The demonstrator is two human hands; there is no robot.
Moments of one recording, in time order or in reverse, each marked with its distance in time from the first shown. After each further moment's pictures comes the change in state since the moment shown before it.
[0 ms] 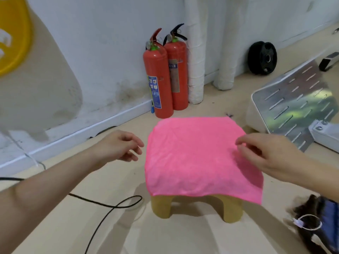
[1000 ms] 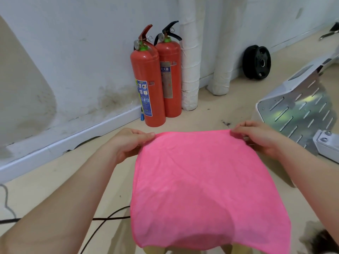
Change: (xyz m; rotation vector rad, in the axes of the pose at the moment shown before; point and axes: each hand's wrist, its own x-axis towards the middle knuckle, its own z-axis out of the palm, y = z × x) left_hand 0.148 0.014 0.024 -0.373 0.008 -0.132; right_hand 0.128 0.086 0.064 0.983 -0.081 0.902
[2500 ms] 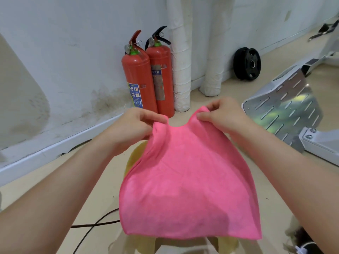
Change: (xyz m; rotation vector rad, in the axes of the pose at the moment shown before) left_hand -0.075 0.060 0.043 0.248 -0.104 0.396; right_hand -0.046 -0.065 0.042 -0.251 0.186 -0.349
